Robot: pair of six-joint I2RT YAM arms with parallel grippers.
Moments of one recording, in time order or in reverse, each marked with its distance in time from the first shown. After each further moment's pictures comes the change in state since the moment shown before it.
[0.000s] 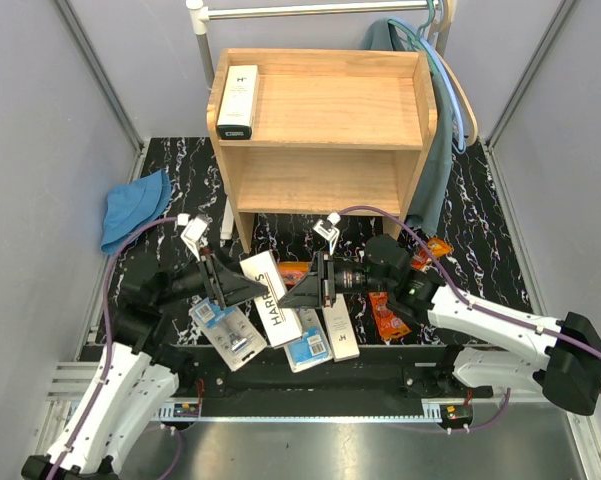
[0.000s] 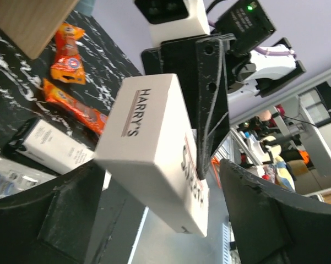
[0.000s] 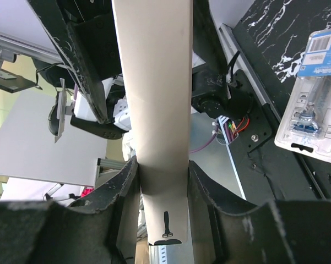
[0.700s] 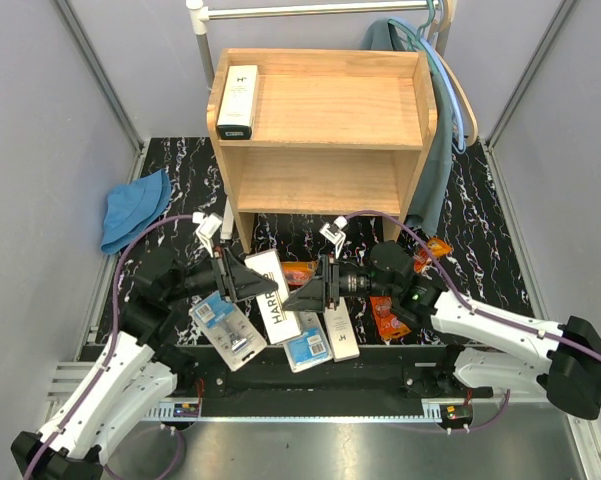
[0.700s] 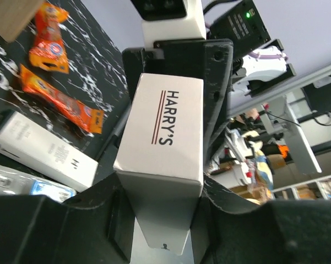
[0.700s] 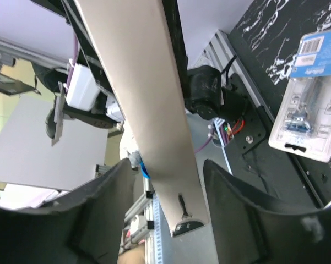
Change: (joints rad) left arm -0.149 0.081 0.000 0.067 -0.101 -0.063; right arm -0.002 -0.026 -0.064 0.069 0.026 0.007
